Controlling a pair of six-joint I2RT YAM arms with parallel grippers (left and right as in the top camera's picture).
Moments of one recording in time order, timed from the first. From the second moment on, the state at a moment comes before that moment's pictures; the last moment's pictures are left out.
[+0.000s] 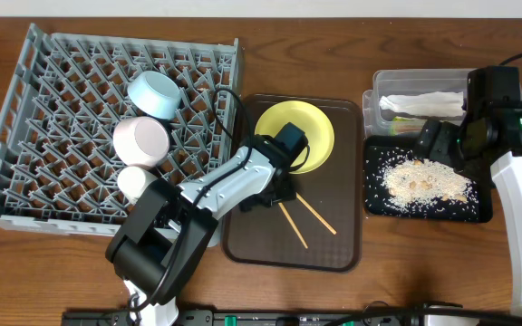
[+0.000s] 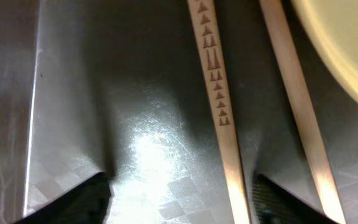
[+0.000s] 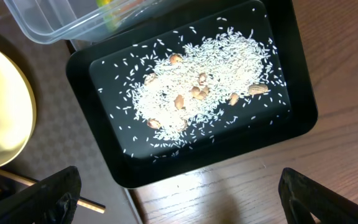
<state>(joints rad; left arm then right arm) -0.67 1.91 1.20 -0.84 0.00 -0.94 -0.04 1.44 1.40 -1.27 0.09 0.40</state>
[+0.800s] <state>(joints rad) -0.68 1.92 1.19 -0.81 0.00 -0.94 -0.04 1.44 1.40 -1.28 0.09 0.40</state>
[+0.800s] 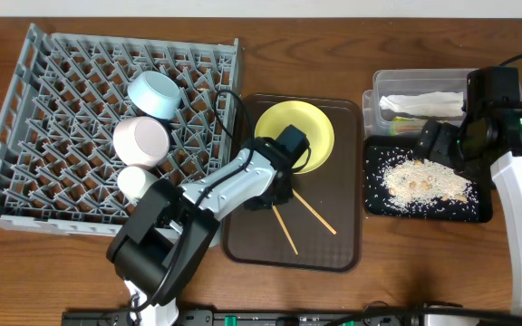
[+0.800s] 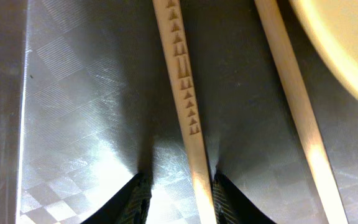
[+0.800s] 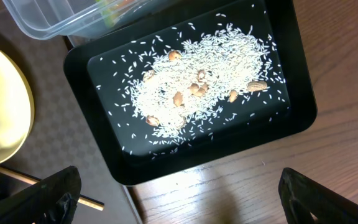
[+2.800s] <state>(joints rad) -0.28 1.50 1.26 -0.83 -0.01 -0.14 -0.04 1.44 1.40 -1.29 0.09 0.40</state>
